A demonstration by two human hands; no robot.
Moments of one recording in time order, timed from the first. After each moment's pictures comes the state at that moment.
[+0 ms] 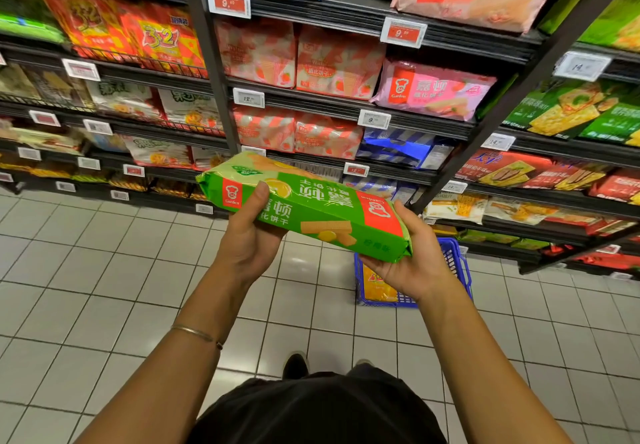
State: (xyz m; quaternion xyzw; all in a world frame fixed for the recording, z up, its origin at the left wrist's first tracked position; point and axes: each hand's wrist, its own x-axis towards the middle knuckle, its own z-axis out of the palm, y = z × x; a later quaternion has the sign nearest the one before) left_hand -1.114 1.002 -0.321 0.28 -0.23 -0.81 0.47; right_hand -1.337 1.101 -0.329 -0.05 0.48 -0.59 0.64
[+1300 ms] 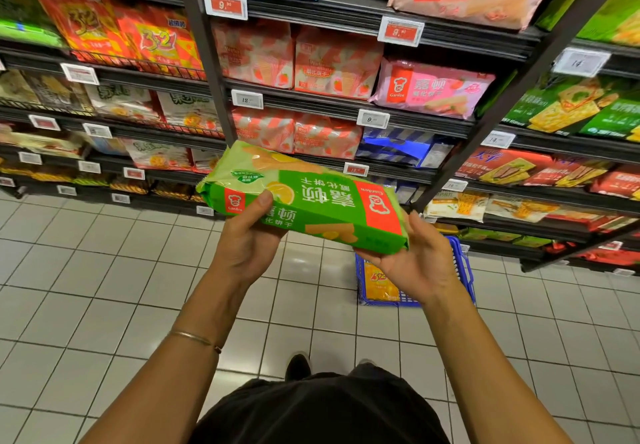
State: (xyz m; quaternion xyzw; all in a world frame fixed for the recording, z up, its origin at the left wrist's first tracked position) left_hand -1.111 1.002 -0.323 0.26 -0.26 -0.81 0.45; right_hand -1.341 1.112 -0.340 -0.14 0.33 -0.64 0.68
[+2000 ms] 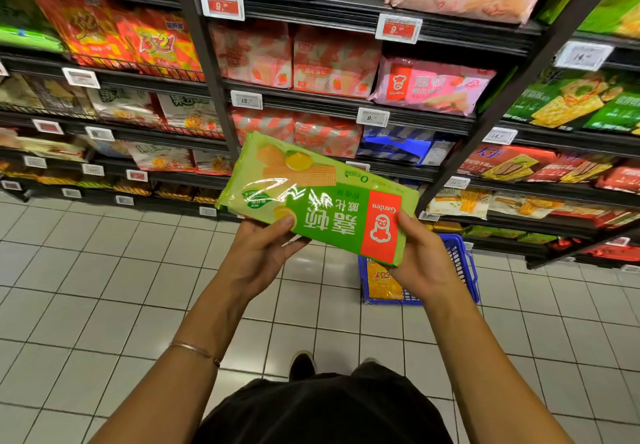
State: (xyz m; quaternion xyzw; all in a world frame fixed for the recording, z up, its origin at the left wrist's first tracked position) left_hand -1.109 1.011 -0.351 0.30 -0.29 -0.82 0.39; right_hand -1.347 1.111 -0.342 -0.10 0.41 -0.64 0.64
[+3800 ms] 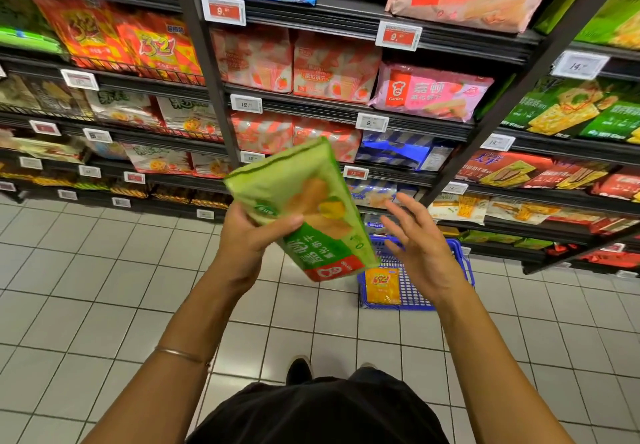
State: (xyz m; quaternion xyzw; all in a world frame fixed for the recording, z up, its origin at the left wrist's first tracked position) left_hand -1.106 1.003 -0.319 0.33 -0.46 -0.69 0.45; right_hand -1.362 1.113 -0.333 -0.24 0.53 -0.60 0.54
